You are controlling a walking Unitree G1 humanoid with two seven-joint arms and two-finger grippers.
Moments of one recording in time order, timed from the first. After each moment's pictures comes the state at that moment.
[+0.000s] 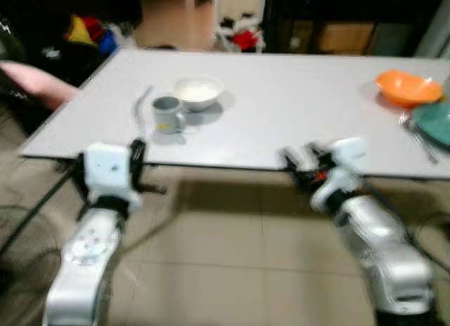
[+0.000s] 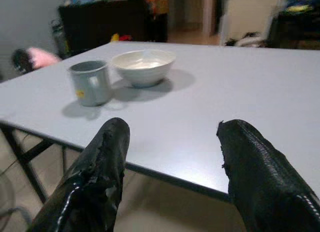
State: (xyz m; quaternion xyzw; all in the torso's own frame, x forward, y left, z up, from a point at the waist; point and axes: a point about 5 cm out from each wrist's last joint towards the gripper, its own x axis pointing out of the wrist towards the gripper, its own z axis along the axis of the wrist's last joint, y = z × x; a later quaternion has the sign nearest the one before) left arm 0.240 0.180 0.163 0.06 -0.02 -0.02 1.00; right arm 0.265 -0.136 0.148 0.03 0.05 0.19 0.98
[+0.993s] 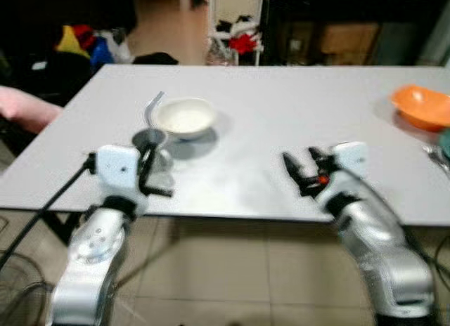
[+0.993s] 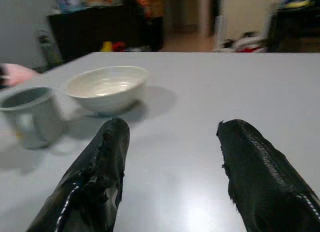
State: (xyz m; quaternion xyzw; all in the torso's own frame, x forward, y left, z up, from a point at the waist) left arm 0.242 0.174 0.159 0.07 -0.01 -0.05 1.00; right arm 0.261 -0.137 0.144 0.05 0.05 0.19 0.98
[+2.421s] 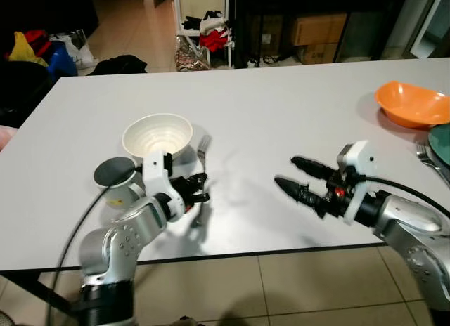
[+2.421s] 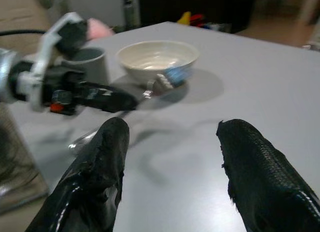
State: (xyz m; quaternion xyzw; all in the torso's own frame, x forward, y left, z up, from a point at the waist) left arm 0.278 0.126 0.109 -0.27 0.26 -0.19 0.91; right arm 0.244 -0.171 0.166 -0.03 0.09 0.43 0.90
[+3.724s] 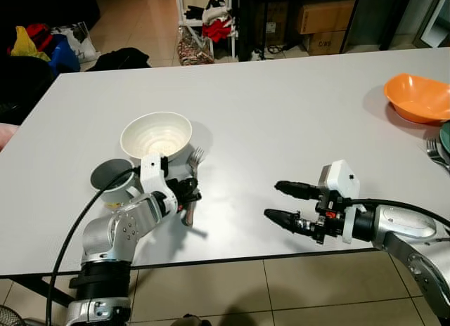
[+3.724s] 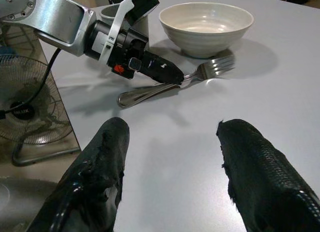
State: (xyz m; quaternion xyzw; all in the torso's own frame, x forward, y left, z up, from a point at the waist) left arm 0.297 0.149 0.088 -0.23 0.29 -0.15 0.92; right arm 0.231 -0.161 0.156 -0.08 0.13 0.51 0.85
